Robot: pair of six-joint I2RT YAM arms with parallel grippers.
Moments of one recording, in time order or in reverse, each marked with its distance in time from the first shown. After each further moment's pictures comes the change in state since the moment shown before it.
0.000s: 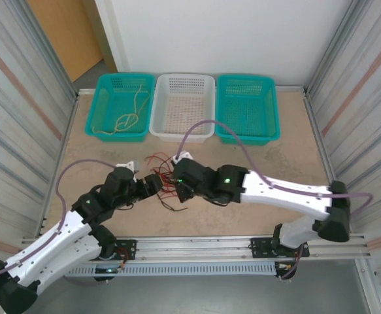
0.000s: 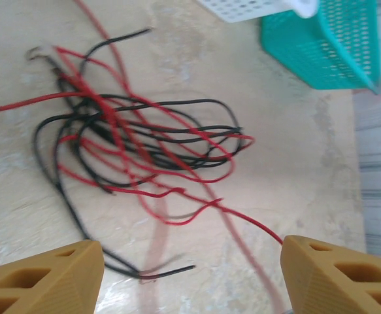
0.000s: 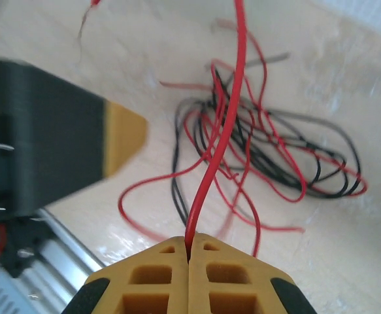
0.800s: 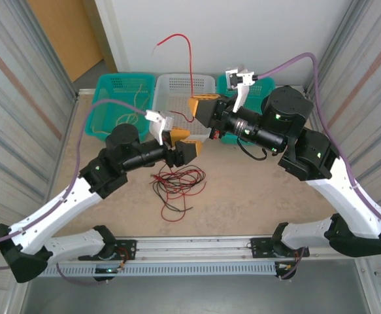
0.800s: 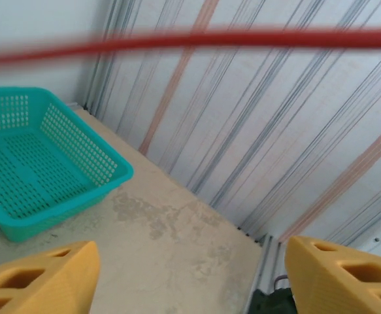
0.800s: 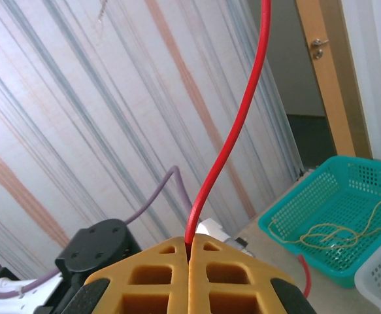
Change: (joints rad) left arm -0.108 0.388 0.573 0.357 0.266 0.549; right arm -0.270 -0.129 0.535 0.200 -0.326 -0.121
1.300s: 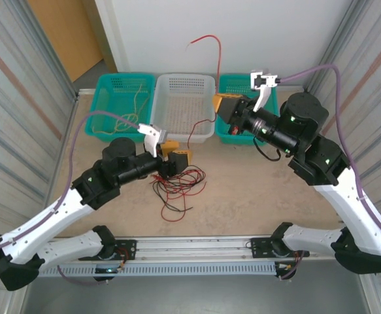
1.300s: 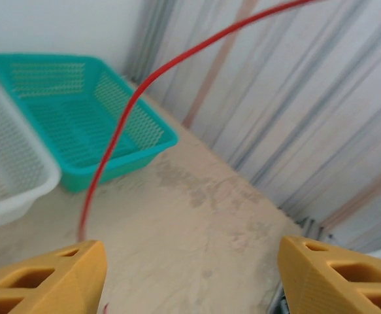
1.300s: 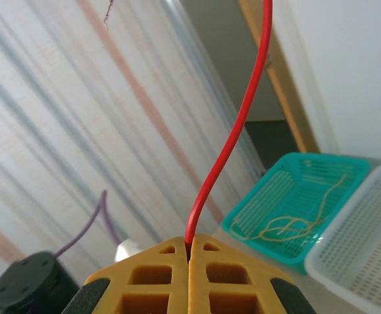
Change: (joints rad) left arm -0.048 -0.130 -0.119 -0.153 -0.195 -0.001; right arm -0.229 -0.134 -0.197 0.050 -0.058 0.058
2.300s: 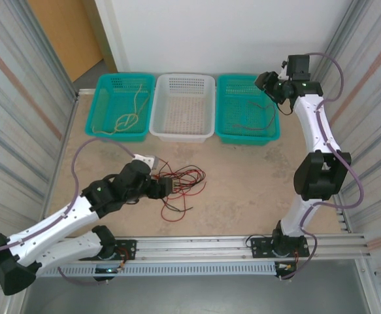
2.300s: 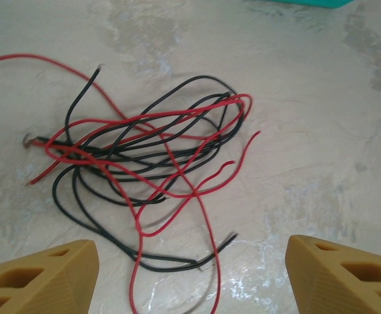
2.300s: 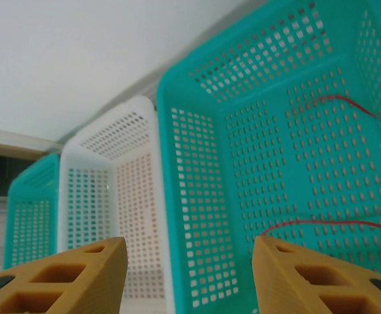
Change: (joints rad) left arm 0.005 -0.054 -0.254 -0.362 -0.221 -0.243; right arm -0.746 0.689 0.182 -0.211 -0.200 0.105
